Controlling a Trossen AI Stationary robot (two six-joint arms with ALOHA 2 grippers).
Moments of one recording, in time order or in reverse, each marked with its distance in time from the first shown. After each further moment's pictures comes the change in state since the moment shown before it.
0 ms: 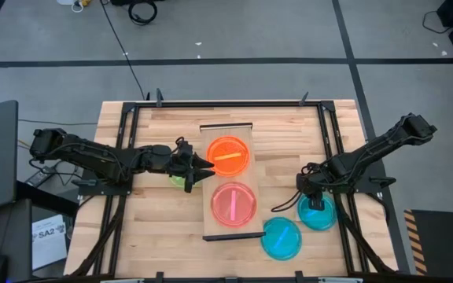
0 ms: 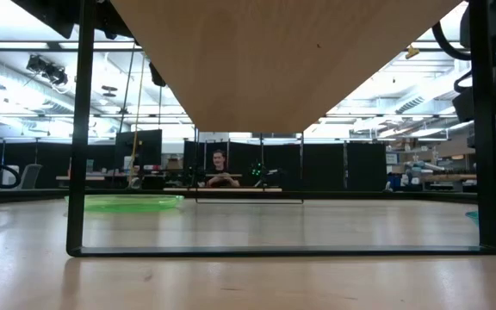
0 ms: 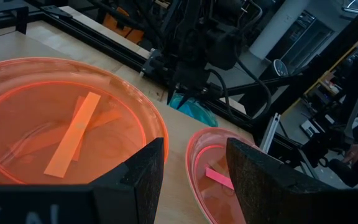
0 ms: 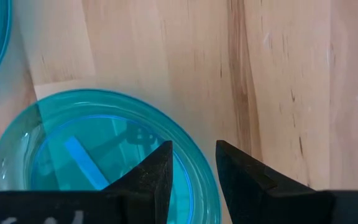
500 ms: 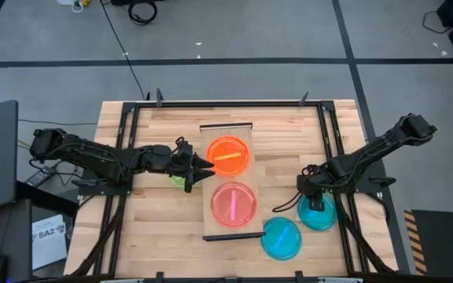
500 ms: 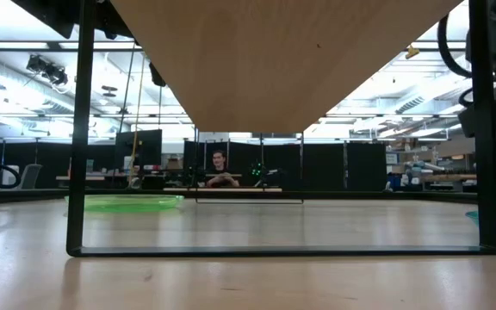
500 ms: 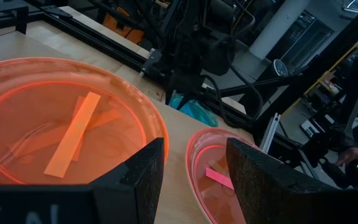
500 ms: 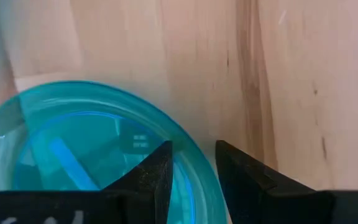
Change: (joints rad) left arm 0.000 0.000 0.000 0.000 0.000 0.000; right arm 0.000 0.000 -0.085 0.101 -0.027 0.015
